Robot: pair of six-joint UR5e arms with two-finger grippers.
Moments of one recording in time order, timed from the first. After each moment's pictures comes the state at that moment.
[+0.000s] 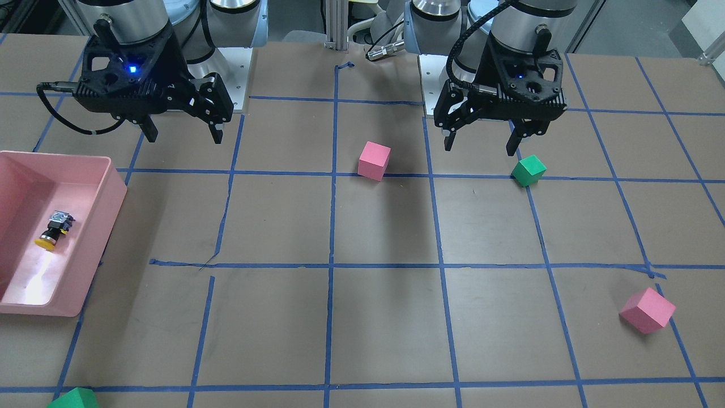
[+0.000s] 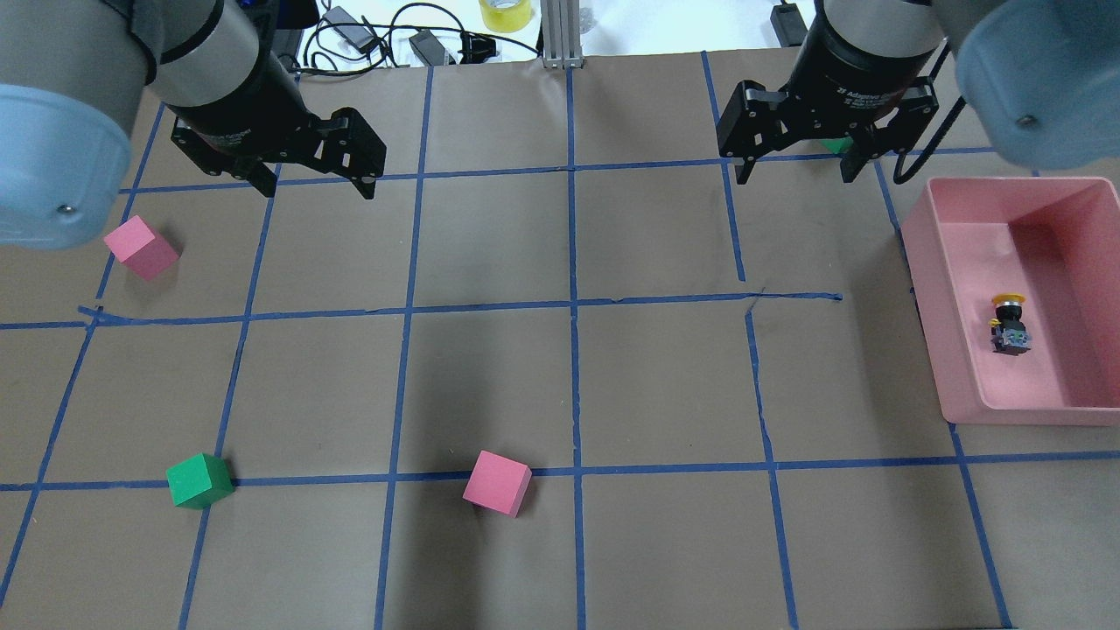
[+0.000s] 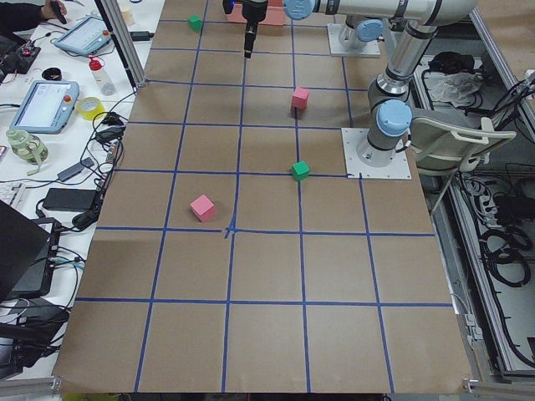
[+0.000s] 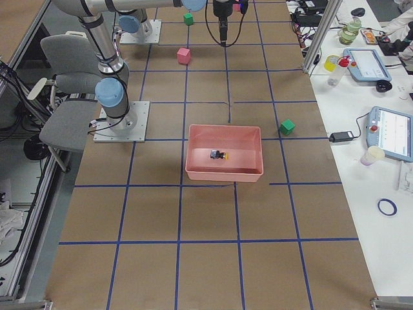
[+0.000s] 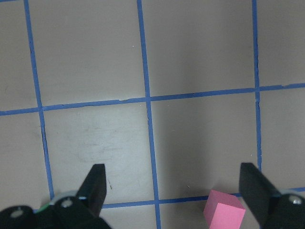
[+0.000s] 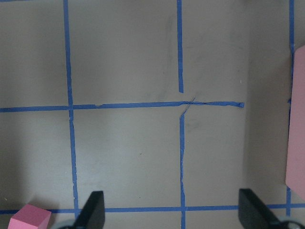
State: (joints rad) left arm -1.62 -1.54 -1.60 -1.43 1.57 0.02; right arm 1.64 -1.58 1.54 -1.61 -1.56 0.09
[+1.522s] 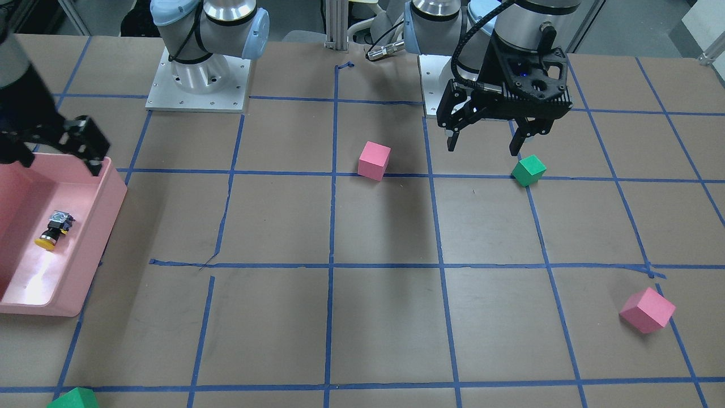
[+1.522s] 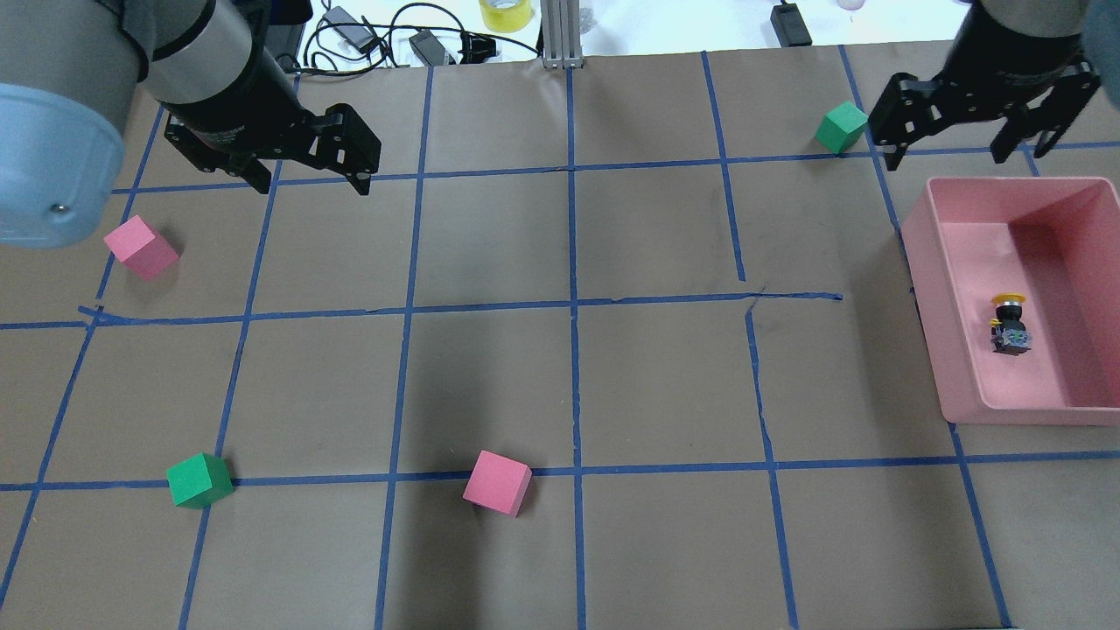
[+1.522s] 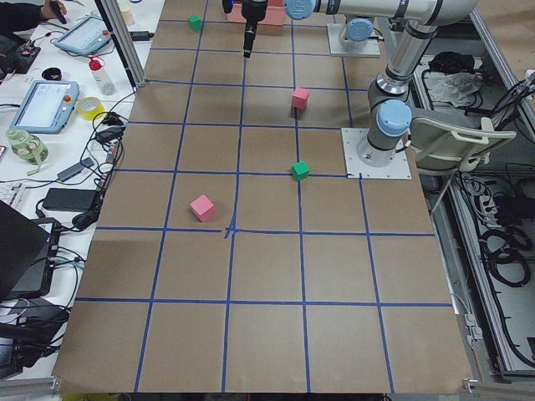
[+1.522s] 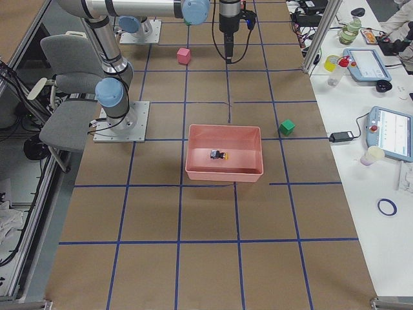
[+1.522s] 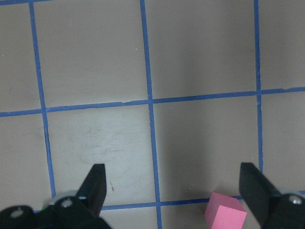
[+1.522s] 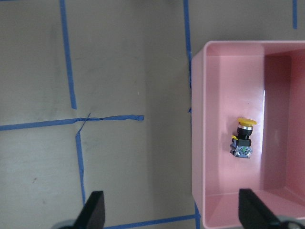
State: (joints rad) left arm -1.62 -1.53 -1.59 -1.42 1.57 0.01; right arm 1.32 -1.52 1.56 -1.66 -1.66 -0.16
